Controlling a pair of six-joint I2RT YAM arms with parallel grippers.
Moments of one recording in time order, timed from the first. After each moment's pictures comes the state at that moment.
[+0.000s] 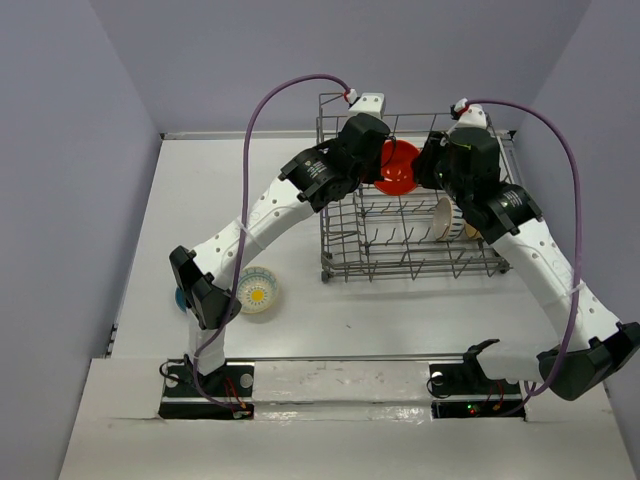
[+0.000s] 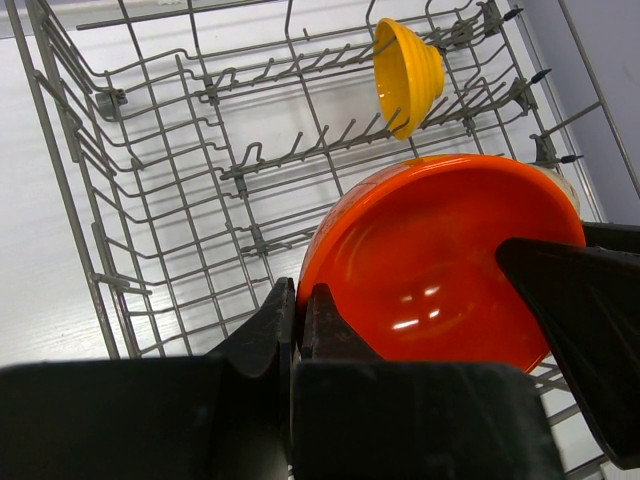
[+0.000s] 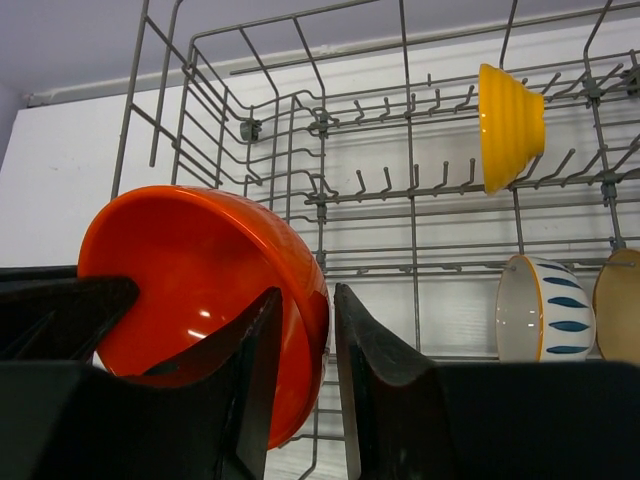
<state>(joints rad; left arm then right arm) -0.92 1.87 2.16 -0.80 -0.42 -0.48 0.47 1.26 1.46 -0.55 0.30 0.39</state>
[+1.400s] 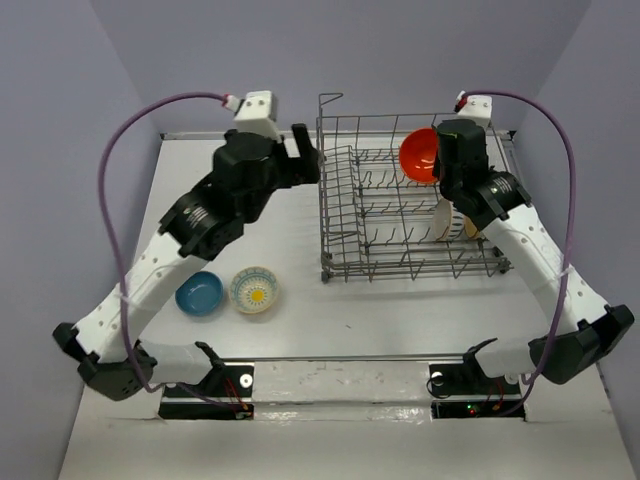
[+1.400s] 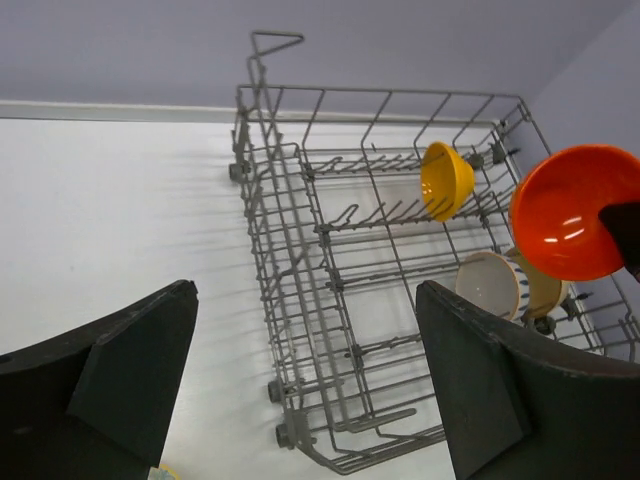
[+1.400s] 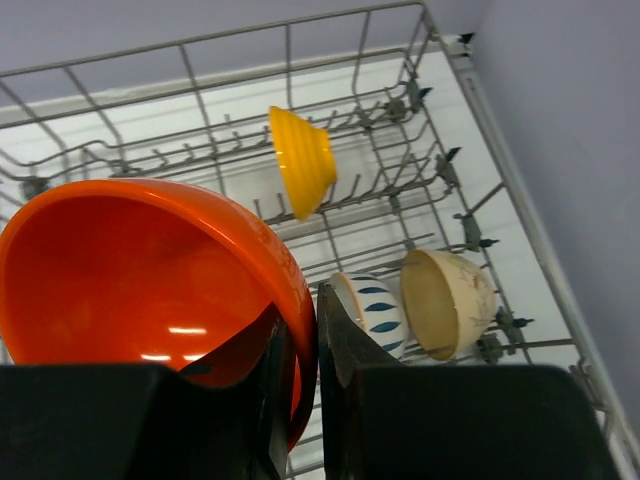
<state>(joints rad) -0.83 1.32 1.68 -0.61 -0.48 -0.41 0.47 1.33 1.53 -0.62 0.68 0.27</state>
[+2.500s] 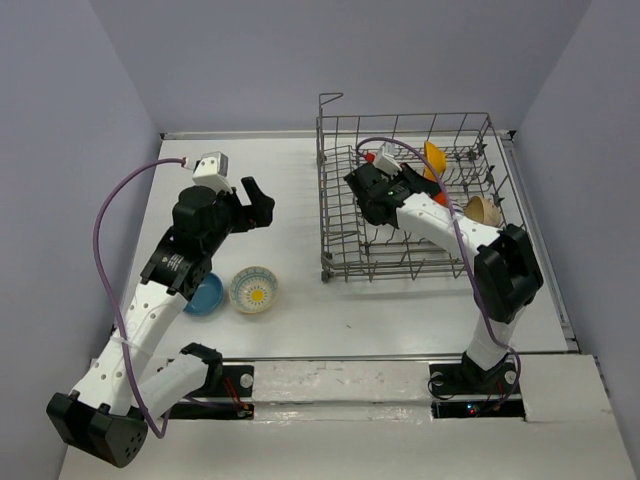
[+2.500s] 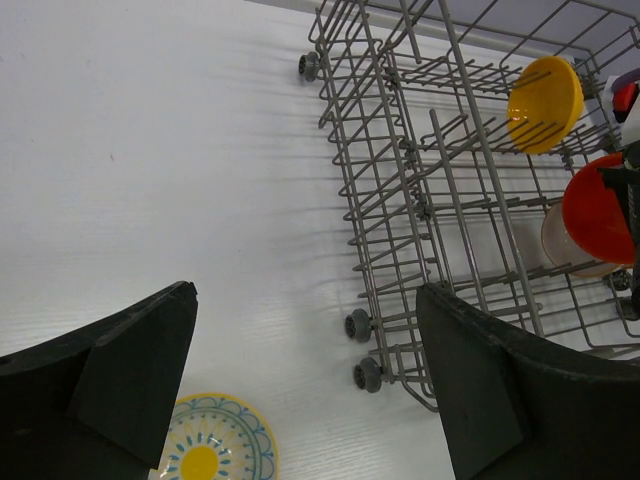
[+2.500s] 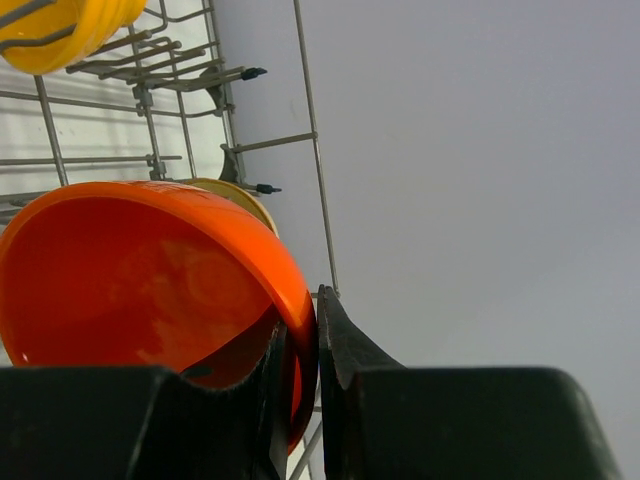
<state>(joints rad) -0.38 0.91 0.97 -0.37 -0.07 -0.42 0.66 1.80 1.47 -0.67 1.43 -0.19</state>
